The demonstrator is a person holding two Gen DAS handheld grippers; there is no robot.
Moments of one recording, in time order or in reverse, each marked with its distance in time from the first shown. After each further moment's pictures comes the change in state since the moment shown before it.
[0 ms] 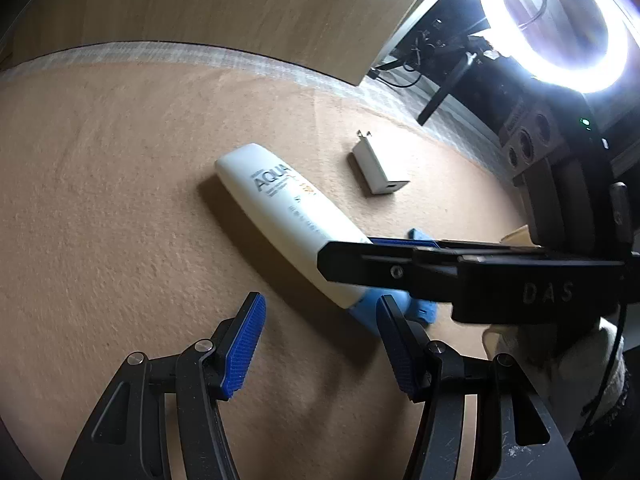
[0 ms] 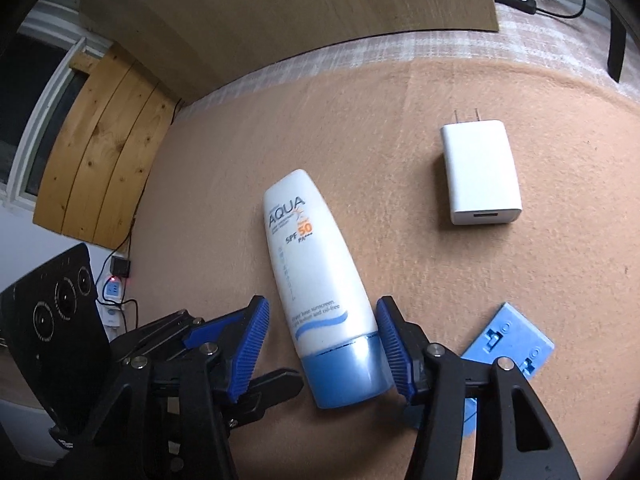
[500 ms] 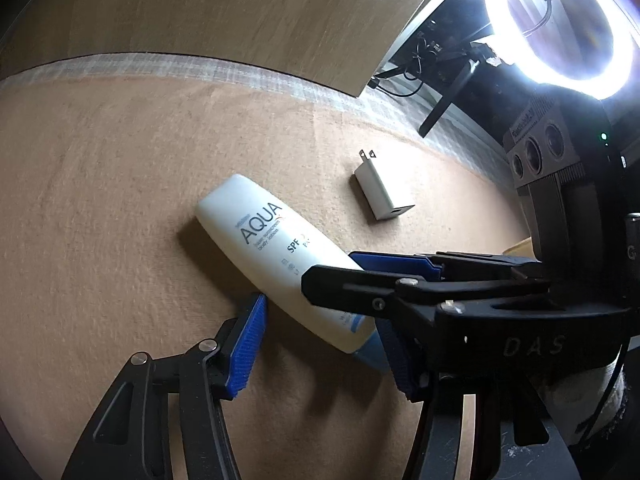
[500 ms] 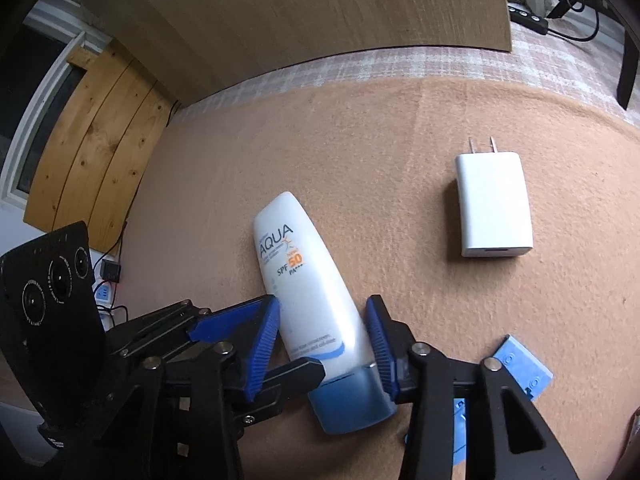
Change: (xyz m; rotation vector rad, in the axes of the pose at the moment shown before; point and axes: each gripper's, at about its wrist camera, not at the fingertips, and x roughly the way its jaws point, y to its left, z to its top) left arm 0.006 0.003 0.020 0.022 -0.013 -0.017; right arm 0.006 0.012 0.007 -0.020 -0.023 -0.038
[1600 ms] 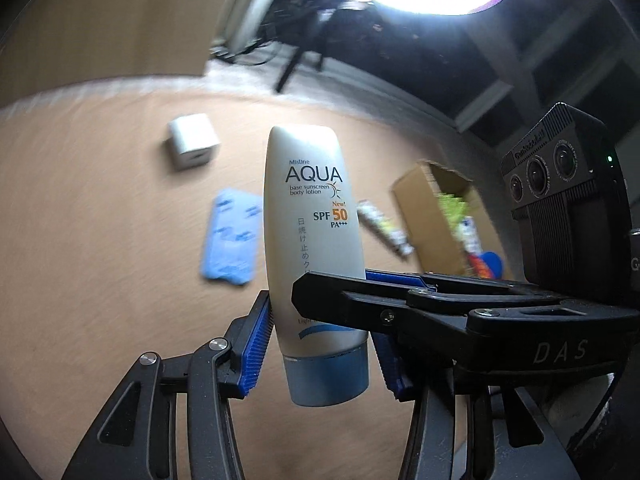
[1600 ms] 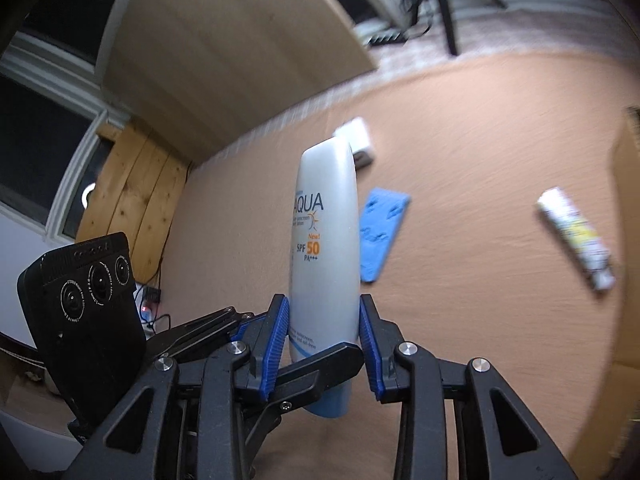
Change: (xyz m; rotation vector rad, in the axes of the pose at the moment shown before) left arm -0.016 -0.150 -0.065 0.201 0.032 -0.145; right arm -0.133 -0.047 -0.130 0.220 -0.244 0.051
